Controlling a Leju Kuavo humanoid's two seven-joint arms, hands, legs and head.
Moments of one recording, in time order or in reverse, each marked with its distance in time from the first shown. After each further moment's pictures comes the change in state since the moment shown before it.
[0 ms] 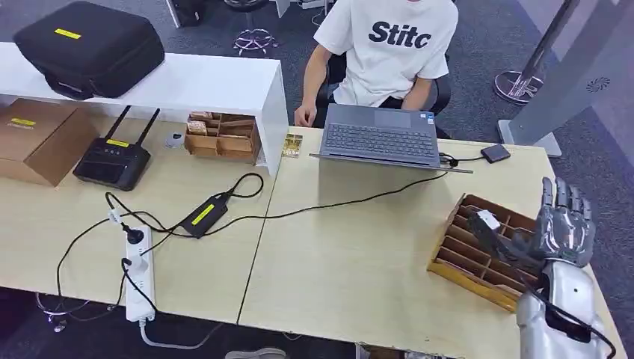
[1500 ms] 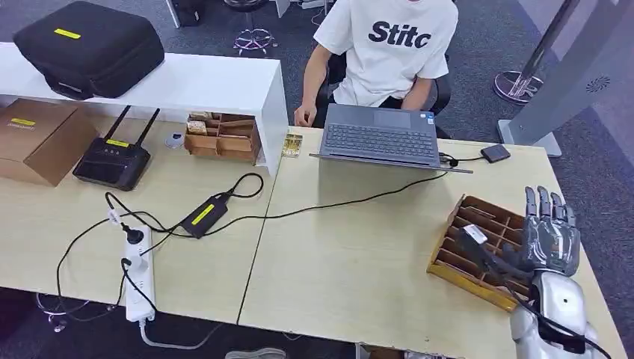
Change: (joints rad) left arm 0.002 -0.003 0.003 0.000 0.000 -0.005 -0.002; right arm 0.066 -0.027 0.064 -0.028 0.001 -0.001 0.017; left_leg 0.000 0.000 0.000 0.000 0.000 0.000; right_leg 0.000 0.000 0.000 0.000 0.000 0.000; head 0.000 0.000
